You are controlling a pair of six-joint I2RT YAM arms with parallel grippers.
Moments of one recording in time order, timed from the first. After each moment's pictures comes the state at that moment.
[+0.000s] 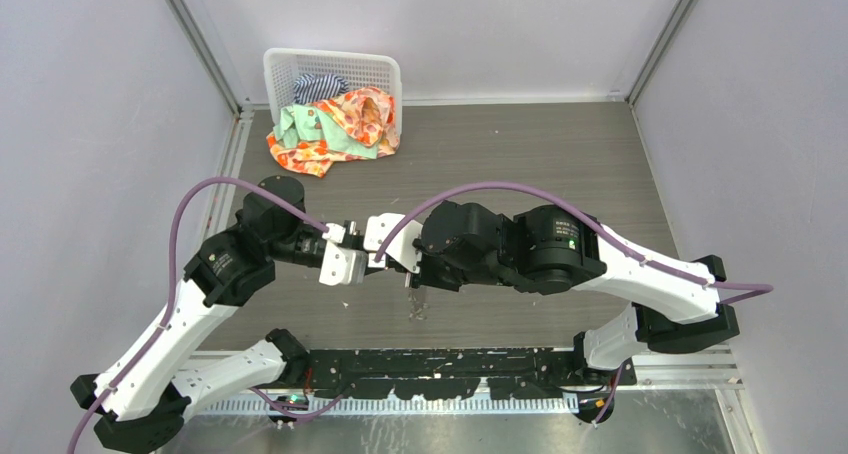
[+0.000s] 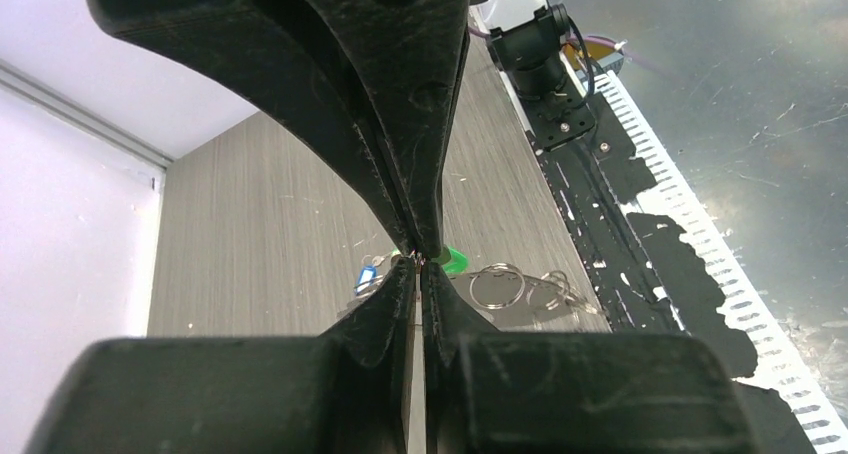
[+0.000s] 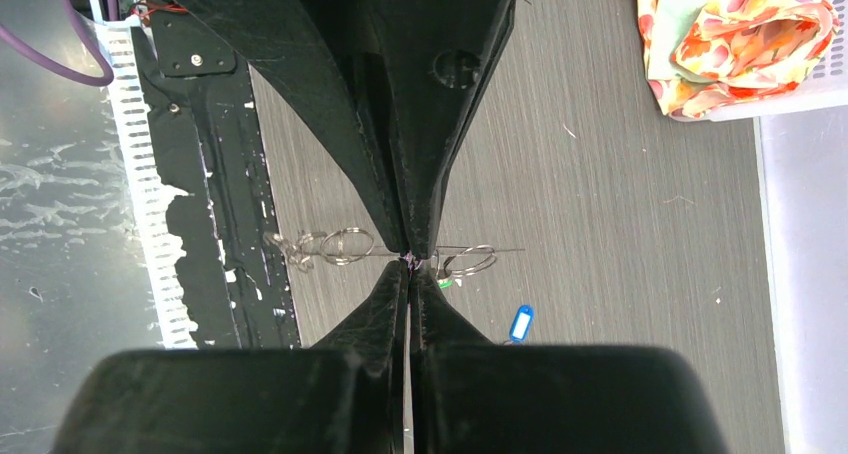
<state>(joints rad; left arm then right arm) -0.76 0.86 1.22 -0.68 0.91 0.74 1.44 1.48 1.97 -1.18 0.25 -0.20</state>
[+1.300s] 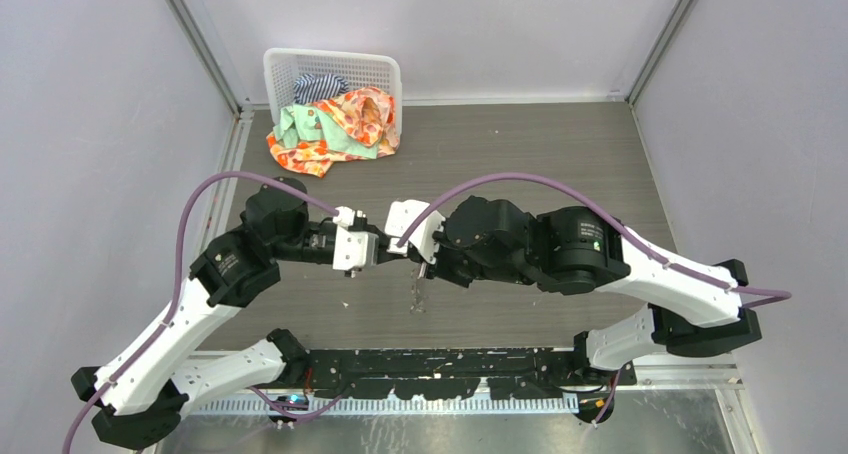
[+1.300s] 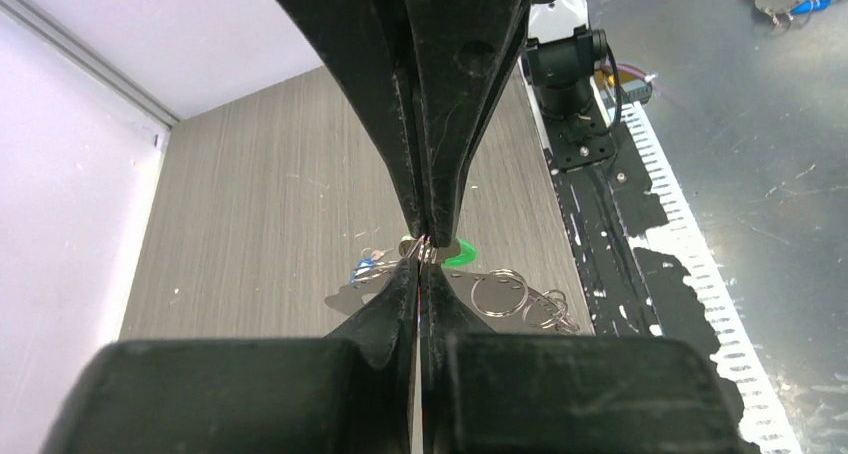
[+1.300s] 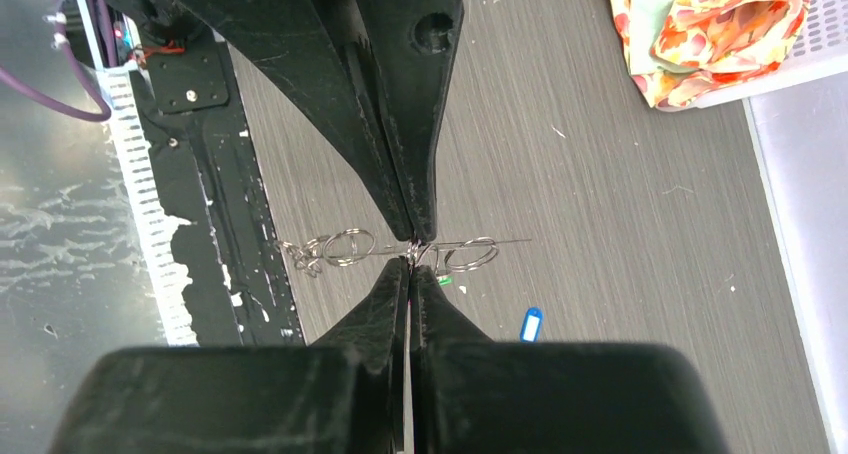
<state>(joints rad) -0.80 0.87 1.21 -0.59 0.76 0.57 1.42 1.39 1.87 -1.10 0.26 -0.16</state>
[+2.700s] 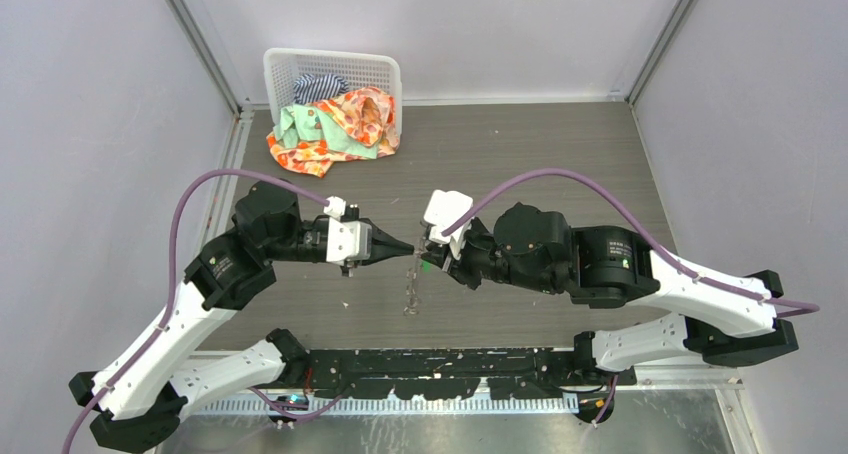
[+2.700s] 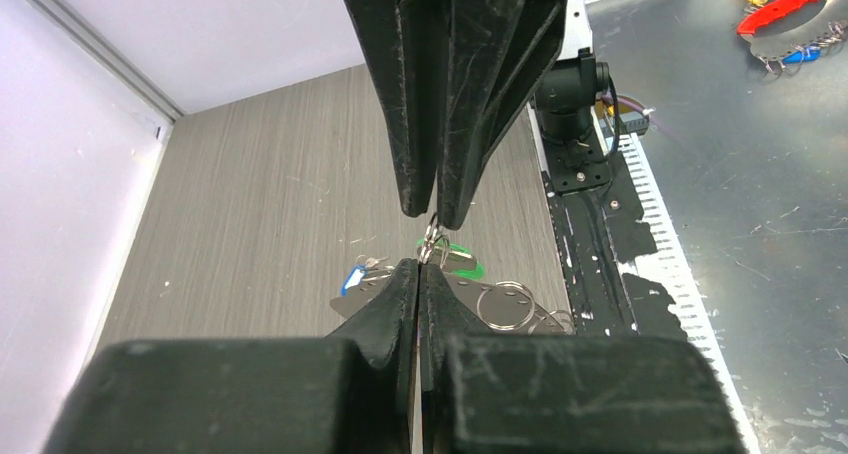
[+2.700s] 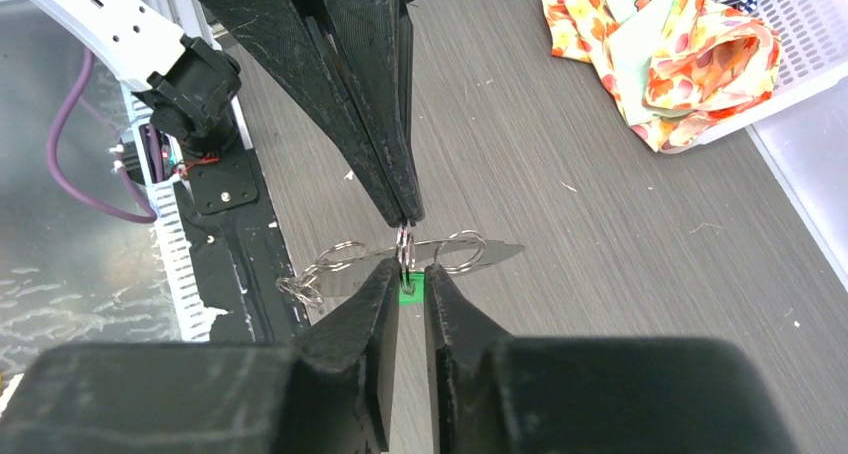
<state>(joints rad) -0.80 0.84 1.20 -0.53 0.75 0.44 1.41 1.17 1.57 -0.77 0.28 -0.07</state>
